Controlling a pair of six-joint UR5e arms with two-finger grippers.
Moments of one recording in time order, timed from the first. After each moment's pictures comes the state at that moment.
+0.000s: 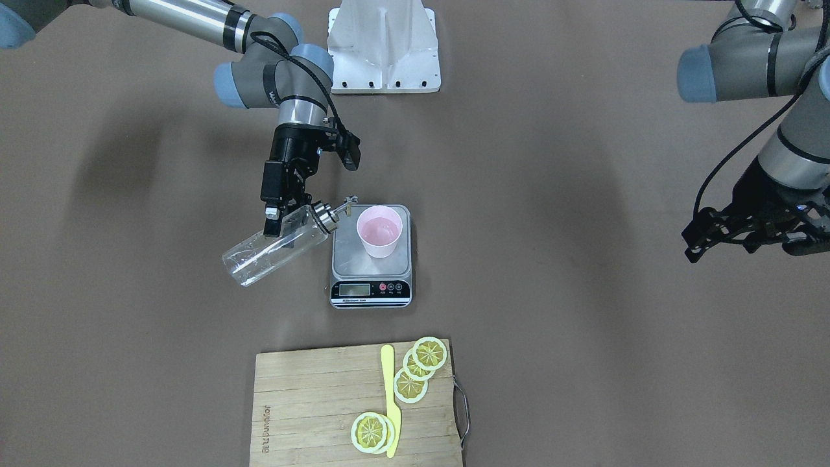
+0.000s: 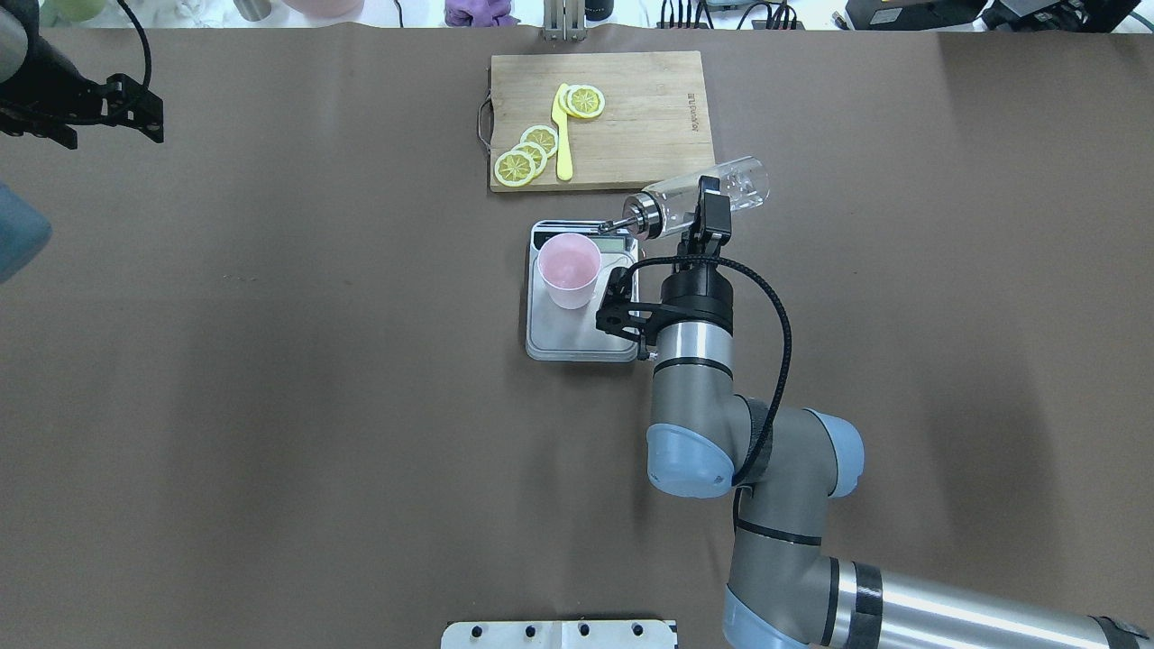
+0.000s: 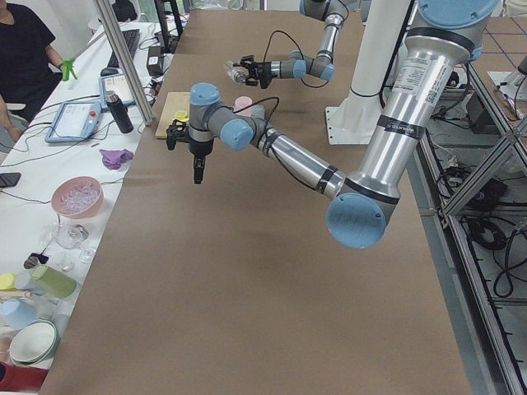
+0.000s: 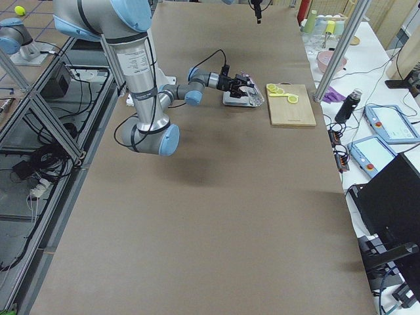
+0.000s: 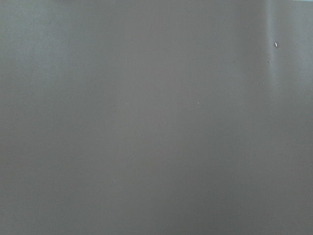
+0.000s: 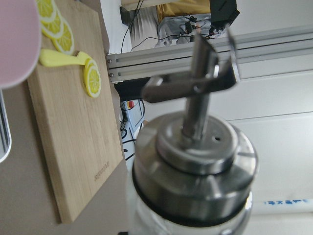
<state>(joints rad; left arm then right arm) -1.13 -1.91 -1.74 -1.65 -2.08 -0.81 0.31 -1.06 1.57 -1.11 0.39 -0.02</state>
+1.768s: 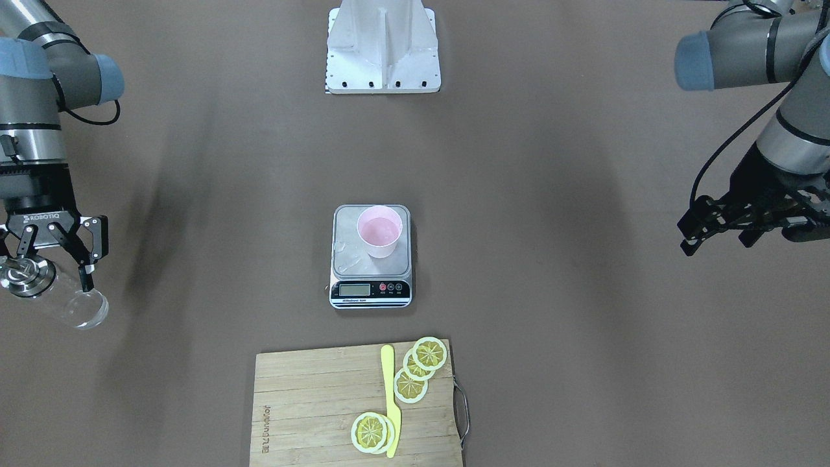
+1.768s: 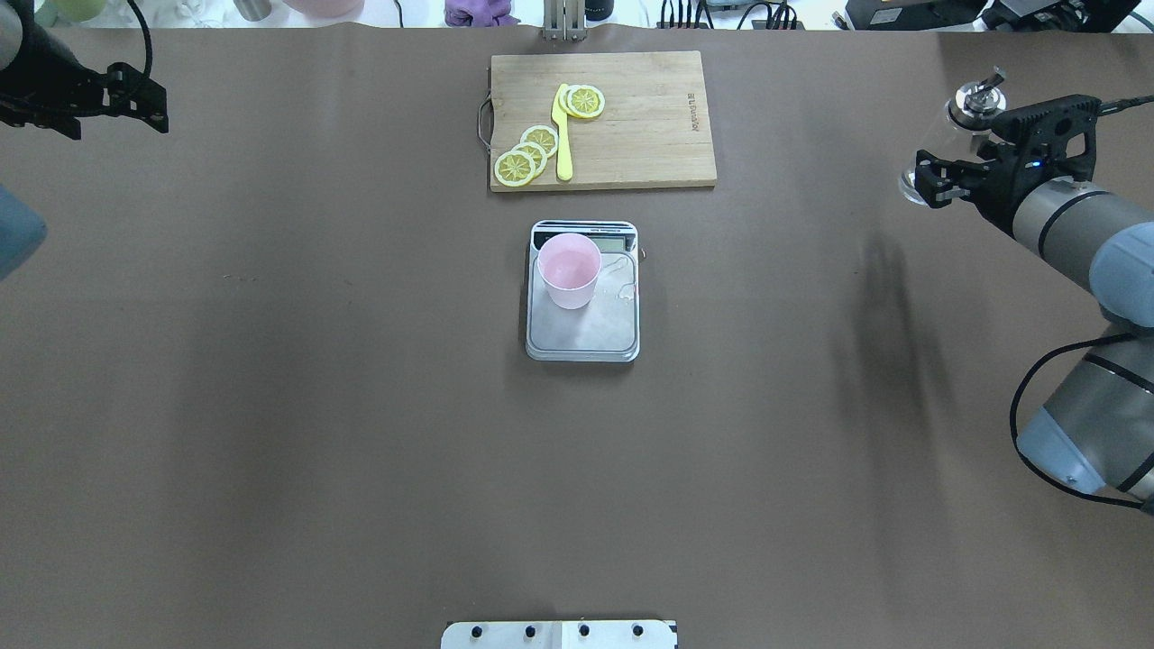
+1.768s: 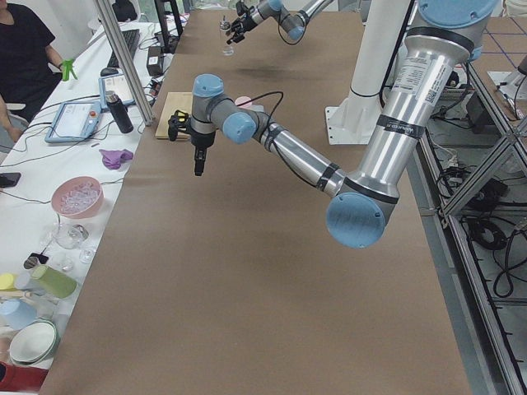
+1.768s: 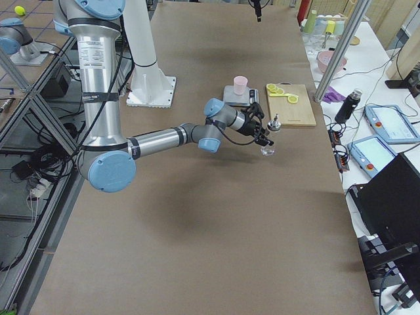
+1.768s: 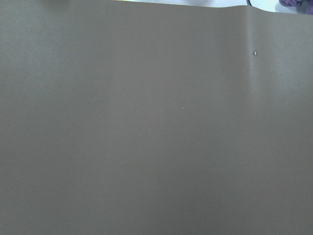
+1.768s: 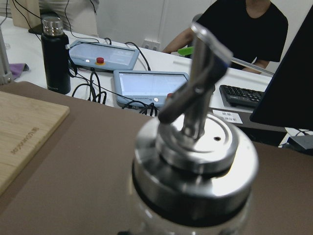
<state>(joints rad) -1.13 -1.92 -1.79 -1.65 -2.08 -0.82 0.83 -1.53 1.67 -0.59 1.36 0.76</state>
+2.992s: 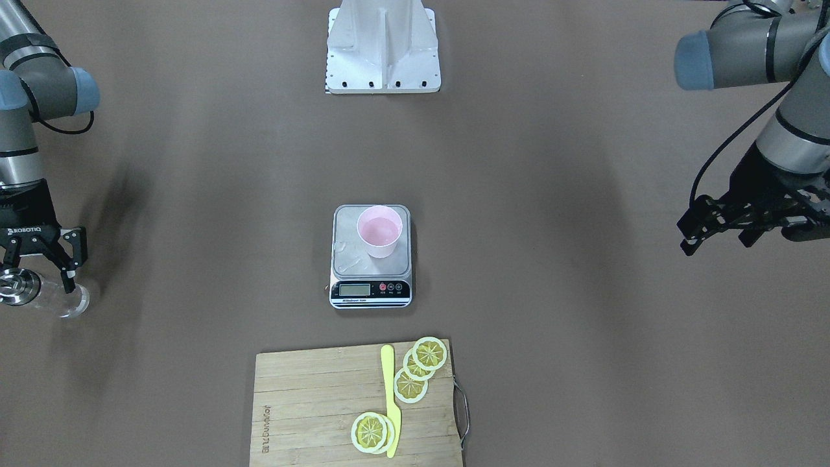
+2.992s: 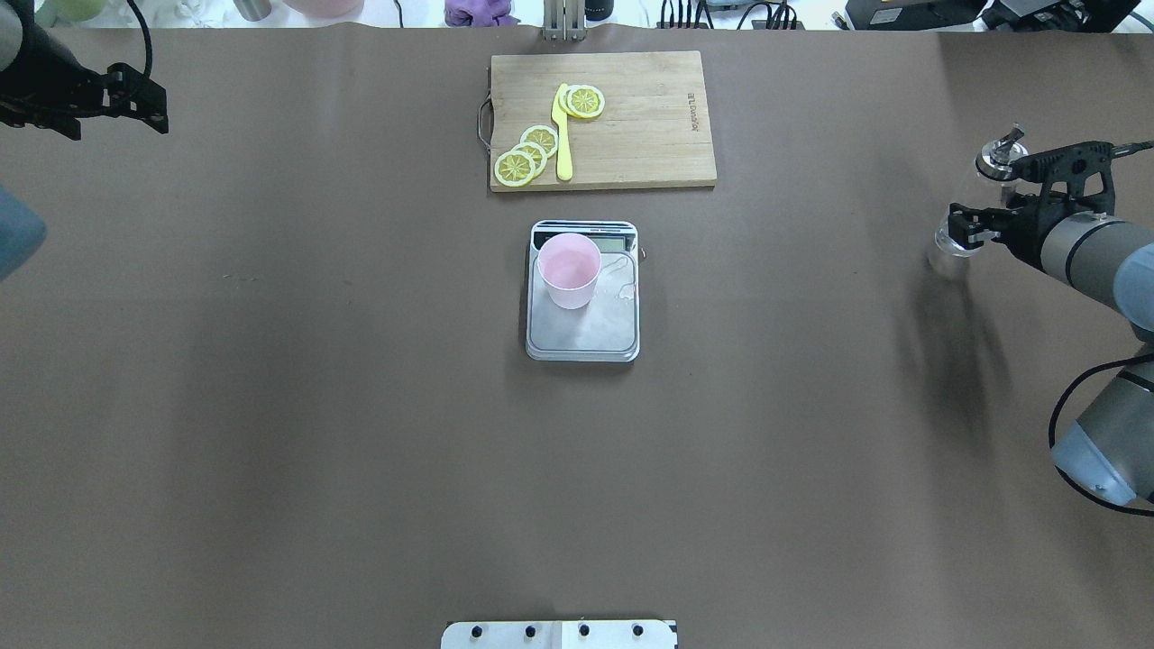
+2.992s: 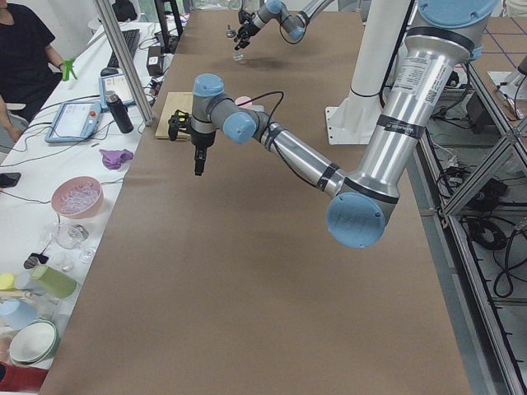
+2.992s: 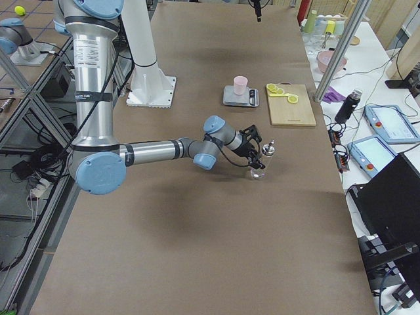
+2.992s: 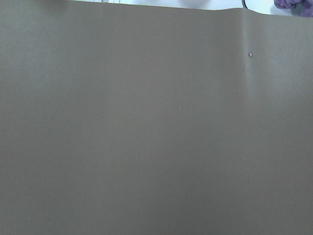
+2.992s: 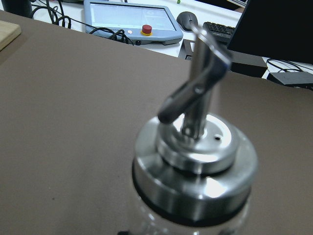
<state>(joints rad) -1.13 -1.91 -1.79 -1.65 -2.08 -0.82 0.84 -1.58 1.60 -0.59 1.44 0.75</state>
